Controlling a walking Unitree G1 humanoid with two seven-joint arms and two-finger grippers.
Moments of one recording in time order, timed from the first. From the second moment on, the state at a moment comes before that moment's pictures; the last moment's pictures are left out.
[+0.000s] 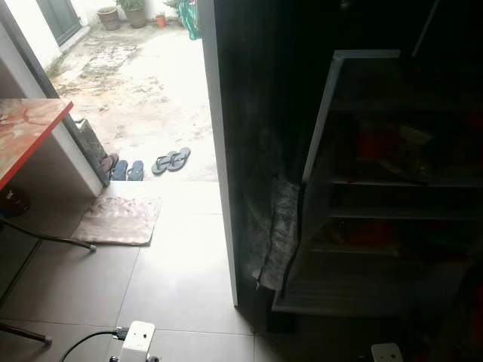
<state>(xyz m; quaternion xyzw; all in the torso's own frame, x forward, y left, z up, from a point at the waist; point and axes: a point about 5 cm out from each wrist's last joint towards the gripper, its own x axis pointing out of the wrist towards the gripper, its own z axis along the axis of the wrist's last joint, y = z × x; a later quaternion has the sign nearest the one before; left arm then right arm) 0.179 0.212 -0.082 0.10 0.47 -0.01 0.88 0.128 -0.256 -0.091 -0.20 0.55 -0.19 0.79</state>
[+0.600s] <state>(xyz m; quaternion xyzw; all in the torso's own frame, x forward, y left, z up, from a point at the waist) 0.179 0.211 -0.082 0.09 0.47 -0.01 0.88 0.096 -0.293 -0.087 -0.18 0.56 -0.26 0.77</state>
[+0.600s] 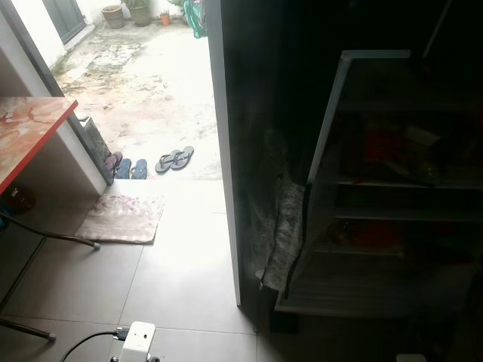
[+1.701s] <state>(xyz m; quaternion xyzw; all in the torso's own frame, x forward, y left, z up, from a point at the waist) 0.178 0.206 -0.083 0.10 0.47 -0.03 0.88 0.149 -0.208 -0.096 0.03 0.51 -0.07 0.85</state>
